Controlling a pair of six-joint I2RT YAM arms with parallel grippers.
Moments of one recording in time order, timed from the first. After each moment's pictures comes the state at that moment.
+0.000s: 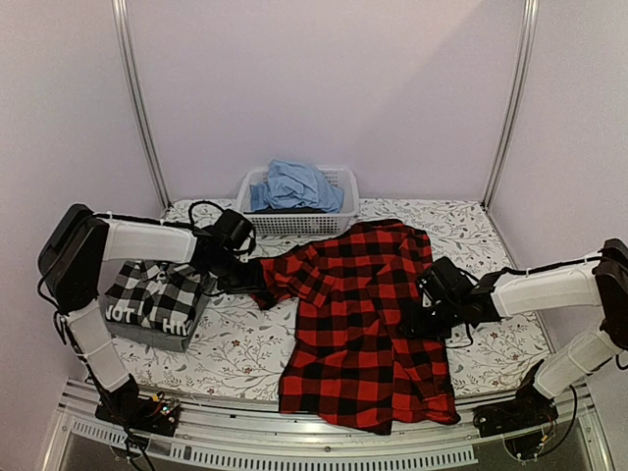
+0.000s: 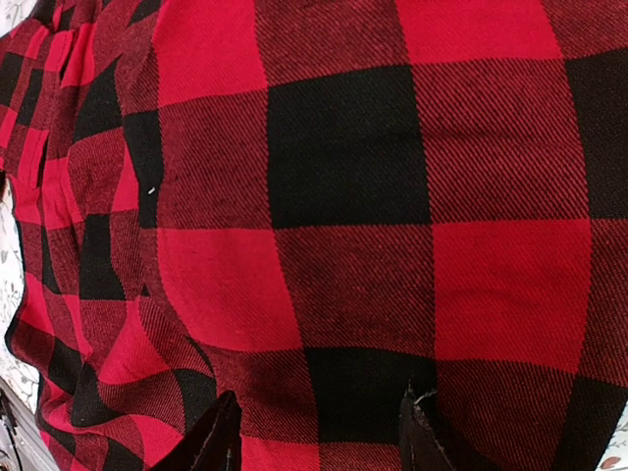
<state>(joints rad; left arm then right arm) -0.58 1.78 1.07 -0.39 0.06 -0.56 0.74 1.46 0.63 -0.24 -0.01 0.79</state>
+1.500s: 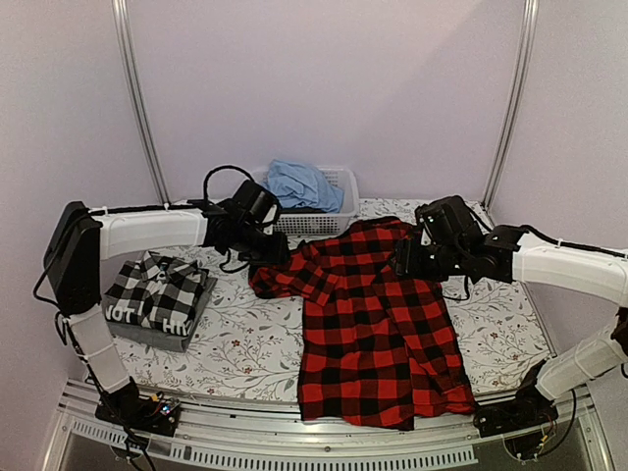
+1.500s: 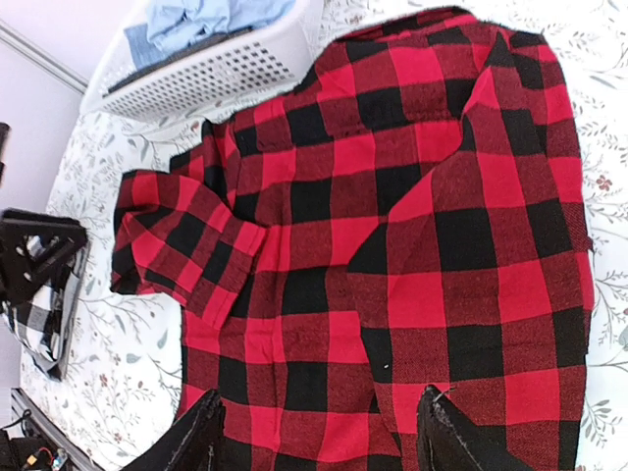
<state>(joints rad) -0.66 1.78 1.30 -0.42 -0.05 -0.47 0.76 1.38 0.98 -0.38 0.17 0.70</state>
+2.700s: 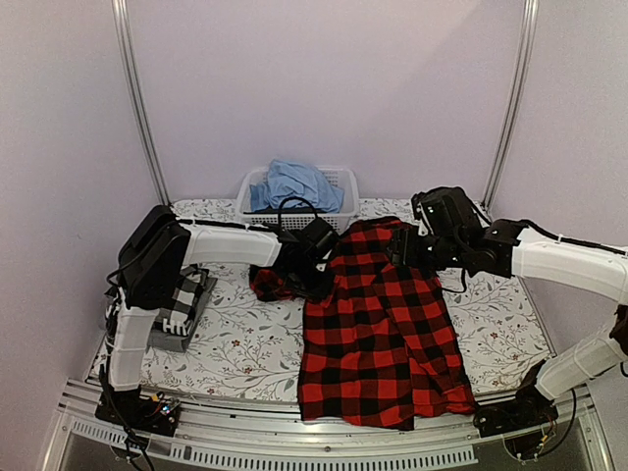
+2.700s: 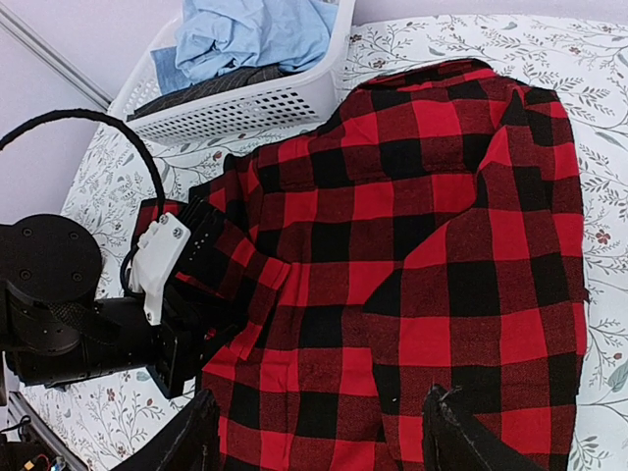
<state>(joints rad) -0.87 2.22 1.63 -0.54 -0.09 -0.42 0.76 1.37 1.02 -0.34 0.20 0.63</state>
